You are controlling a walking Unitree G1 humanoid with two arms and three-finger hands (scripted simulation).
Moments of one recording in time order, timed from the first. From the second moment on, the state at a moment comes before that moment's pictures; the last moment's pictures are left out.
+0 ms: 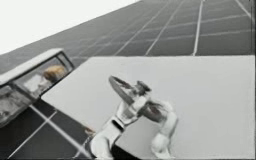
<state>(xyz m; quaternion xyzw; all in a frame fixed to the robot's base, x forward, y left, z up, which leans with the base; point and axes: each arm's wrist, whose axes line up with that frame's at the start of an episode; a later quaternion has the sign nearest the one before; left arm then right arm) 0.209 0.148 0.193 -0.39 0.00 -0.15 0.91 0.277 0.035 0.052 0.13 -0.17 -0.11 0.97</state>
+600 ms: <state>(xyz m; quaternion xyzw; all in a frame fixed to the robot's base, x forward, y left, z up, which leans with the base) 0.243 0.107 0.177 -0.38 0.05 -0.30 0.87 0.256 -0.116 0.074 -0.10 -0.40 -0.19 0.89</state>
